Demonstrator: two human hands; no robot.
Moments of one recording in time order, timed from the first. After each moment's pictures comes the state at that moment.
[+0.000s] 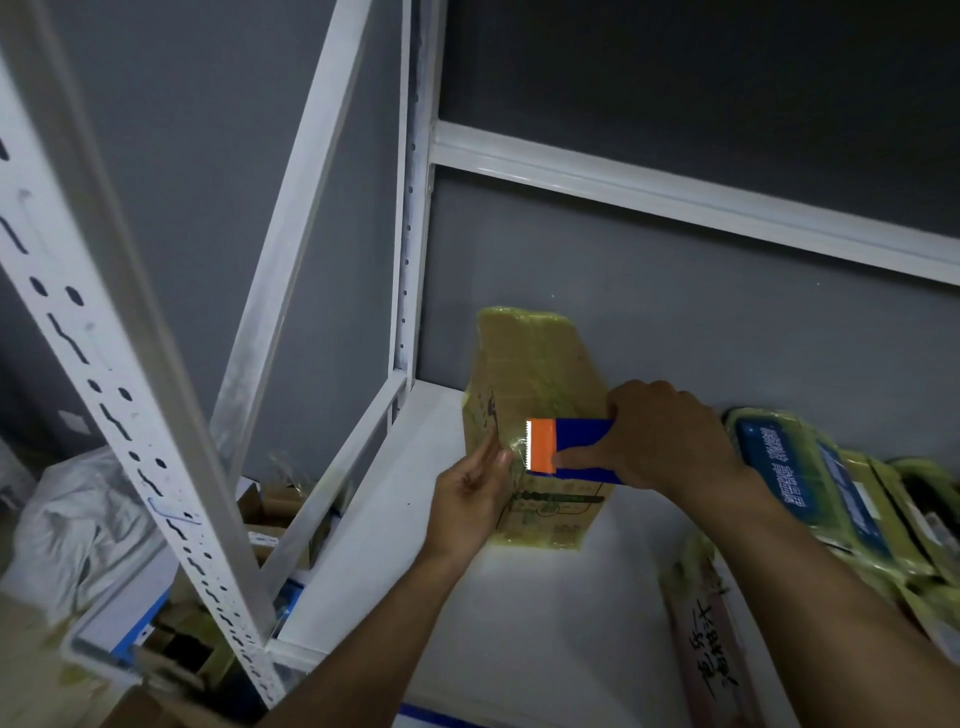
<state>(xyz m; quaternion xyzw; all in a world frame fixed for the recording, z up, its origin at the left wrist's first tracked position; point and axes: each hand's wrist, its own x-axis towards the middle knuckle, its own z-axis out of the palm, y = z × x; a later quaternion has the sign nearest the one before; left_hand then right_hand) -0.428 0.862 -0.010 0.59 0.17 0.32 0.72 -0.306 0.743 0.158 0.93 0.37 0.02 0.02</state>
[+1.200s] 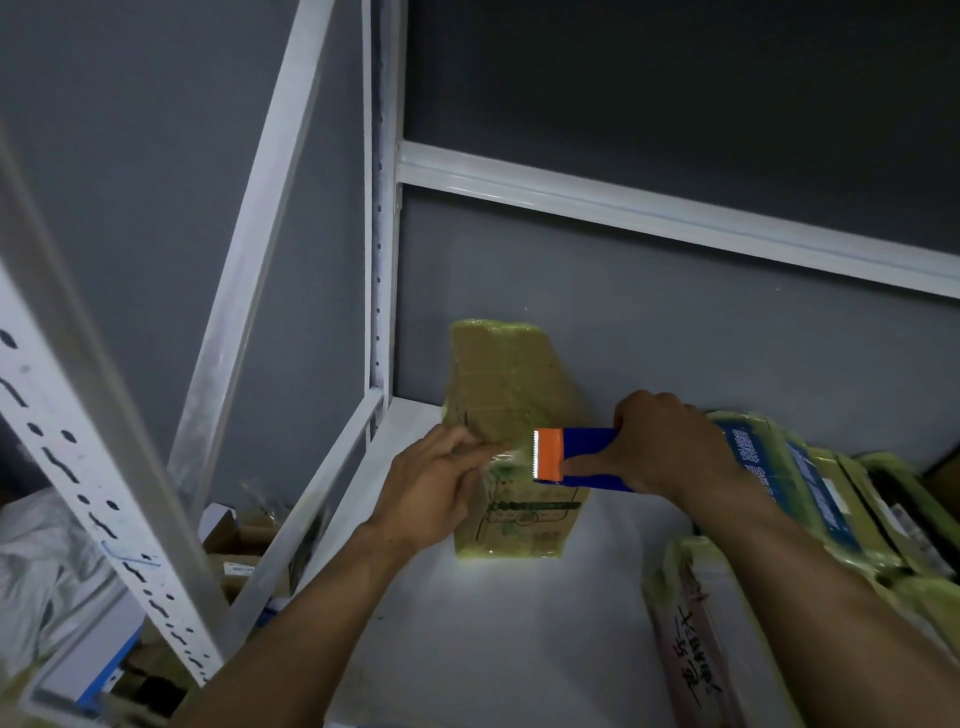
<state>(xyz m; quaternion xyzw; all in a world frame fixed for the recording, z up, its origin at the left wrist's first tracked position) -0.429 0.918 0.010 0.91 0.05 0.37 0.19 -0.283 0.723 0.162 0.94 0.33 -0.01 -0.02</state>
